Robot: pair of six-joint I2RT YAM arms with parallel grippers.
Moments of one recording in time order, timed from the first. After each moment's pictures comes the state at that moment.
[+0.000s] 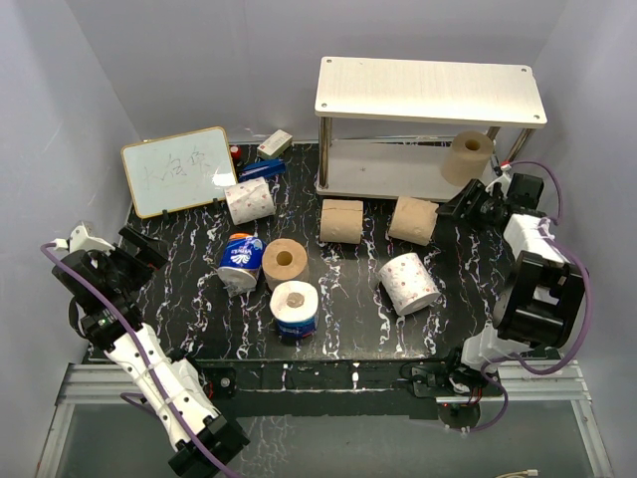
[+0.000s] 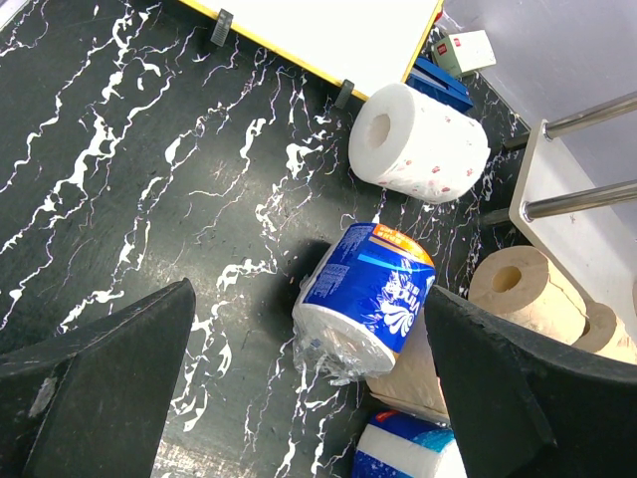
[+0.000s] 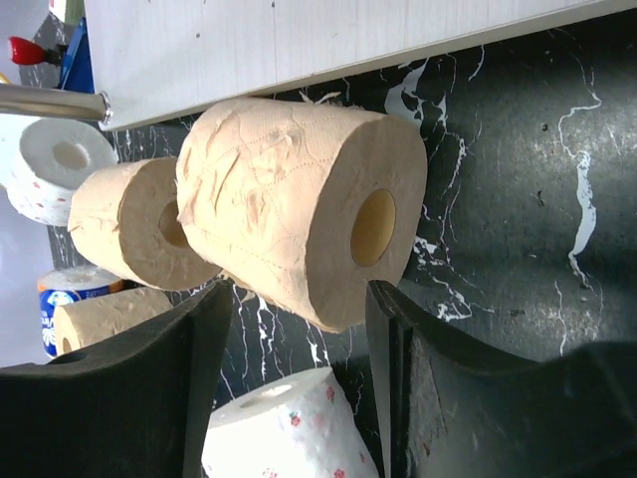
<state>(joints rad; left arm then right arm) 0.73 0.61 0.84 -0.76 0.55 -0.33 -0.38 1.54 1.02 -0.30 -0.70 0.31</state>
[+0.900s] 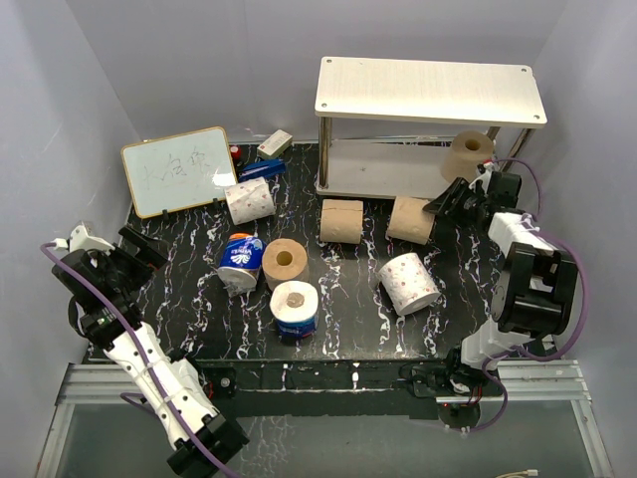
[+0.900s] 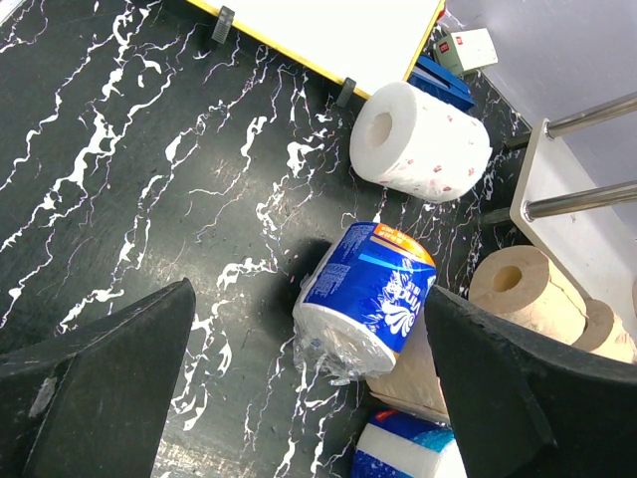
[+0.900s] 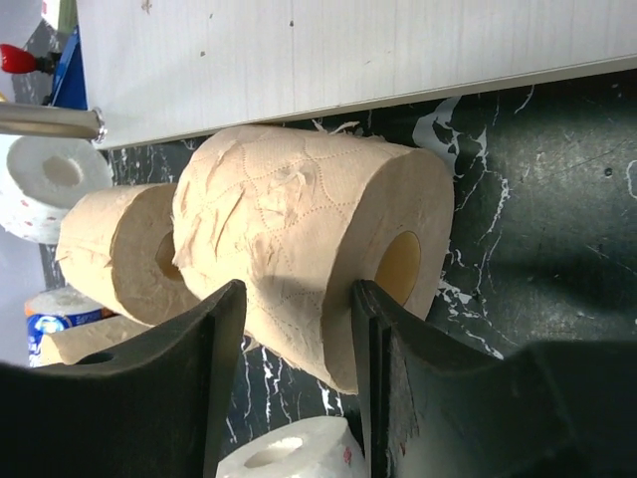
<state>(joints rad) 0.73 0.62 0.84 -0.76 0.55 -0.33 -0.28 1.61 1.00 -0.14 -0.65 0.42</state>
